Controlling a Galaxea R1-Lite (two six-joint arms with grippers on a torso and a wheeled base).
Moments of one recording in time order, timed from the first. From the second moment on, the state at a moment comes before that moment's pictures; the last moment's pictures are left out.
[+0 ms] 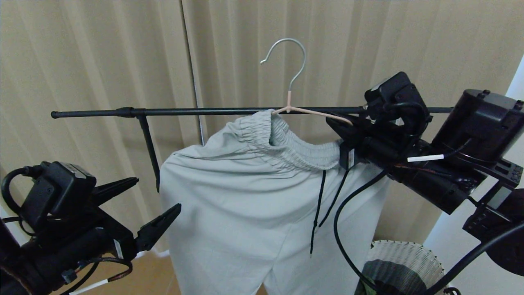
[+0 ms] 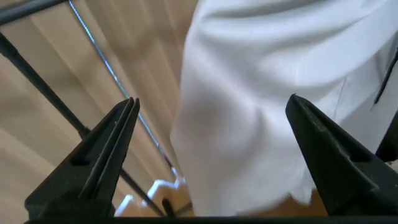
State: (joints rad) left arm -0.35 1.30 -0.22 -0.98 -0.10 0.23; right arm 0.59 1.67 -0.82 -0.95 -0.10 -0.35
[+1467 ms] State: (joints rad) left arm -0.16 1.31 -0.17 -1.05 -0.25 0.27; right arm 0.52 1.57 -0.84 -0.86 -0.10 -0.35
